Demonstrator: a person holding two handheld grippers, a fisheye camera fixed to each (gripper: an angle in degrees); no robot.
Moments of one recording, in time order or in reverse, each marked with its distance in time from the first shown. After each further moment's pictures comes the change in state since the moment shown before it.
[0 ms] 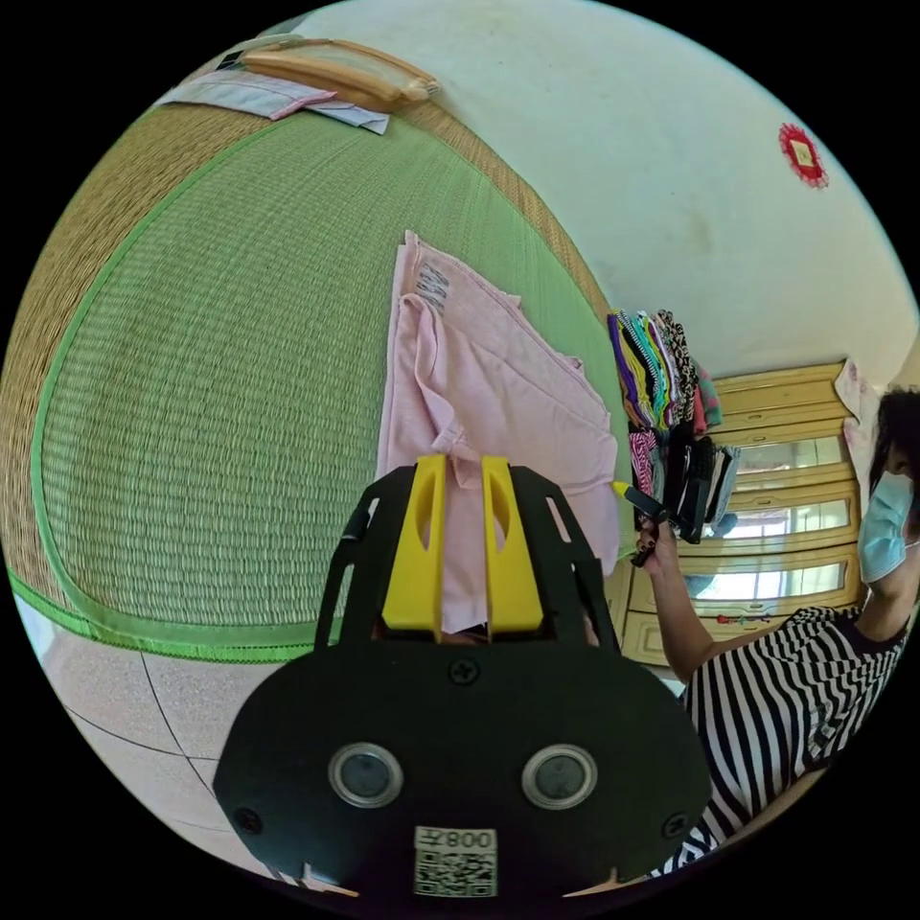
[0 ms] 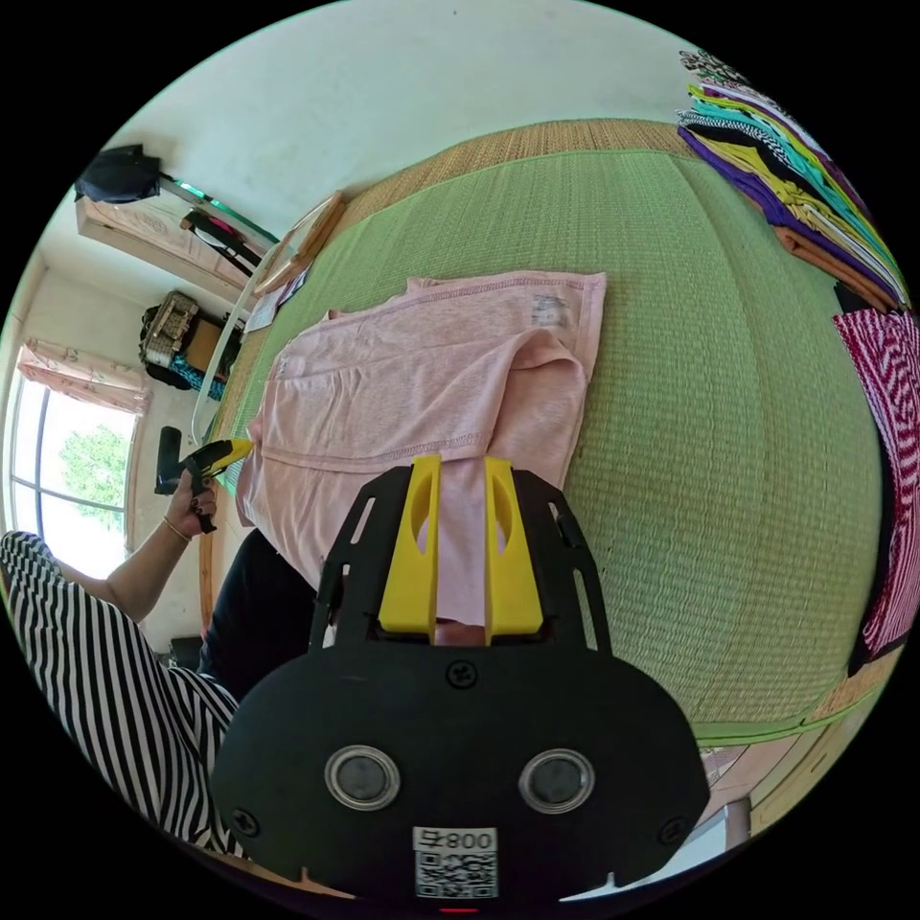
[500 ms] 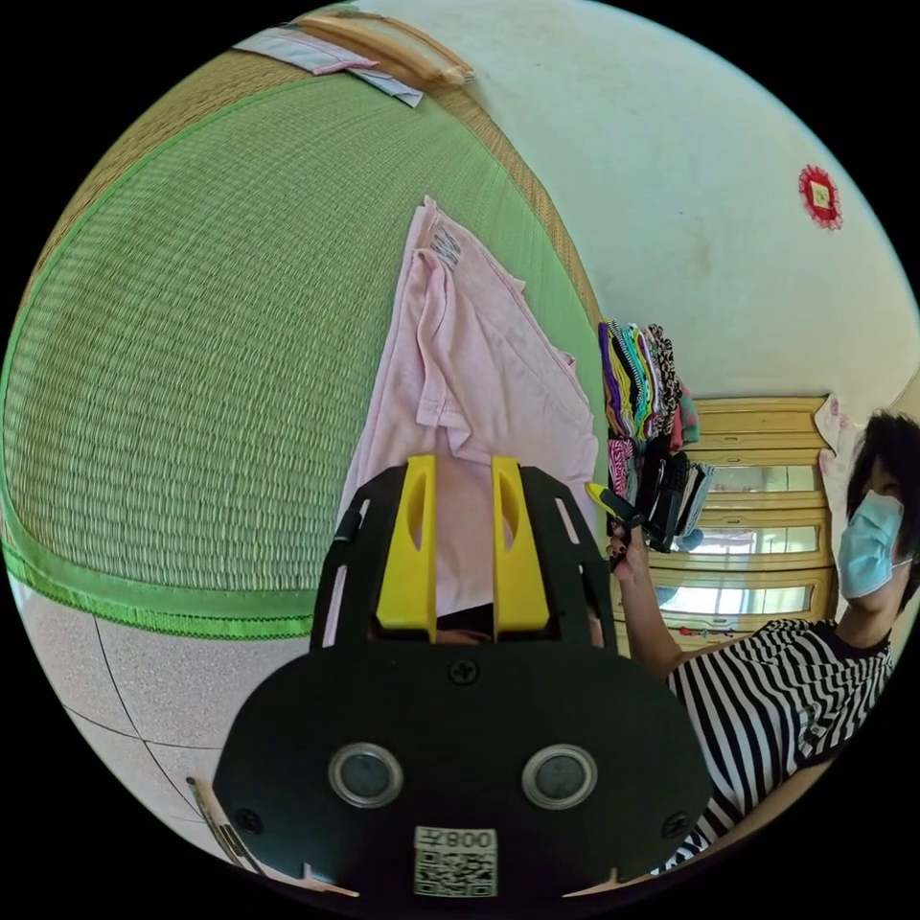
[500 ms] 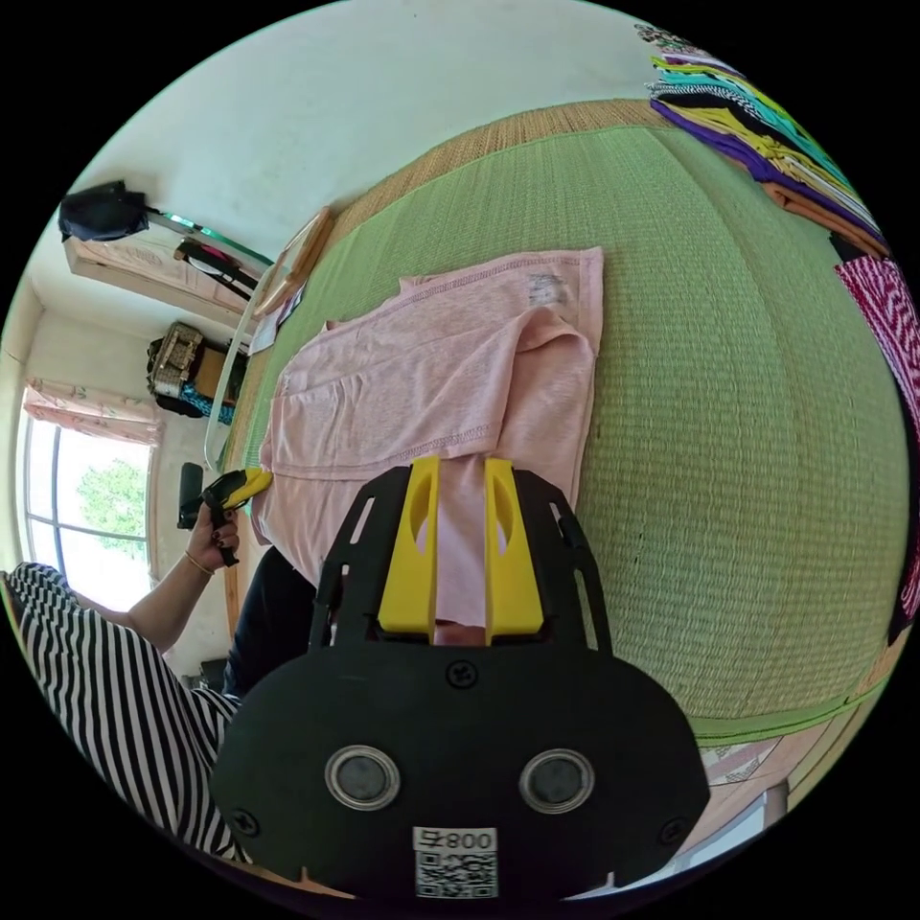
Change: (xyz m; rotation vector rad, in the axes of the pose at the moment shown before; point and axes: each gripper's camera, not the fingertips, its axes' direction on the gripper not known) left arm -0.018 0.030 0.082 -0.006 0.106 -0.087; right arm 0.028 0.020 0.033 0.015 -0.045 0.075
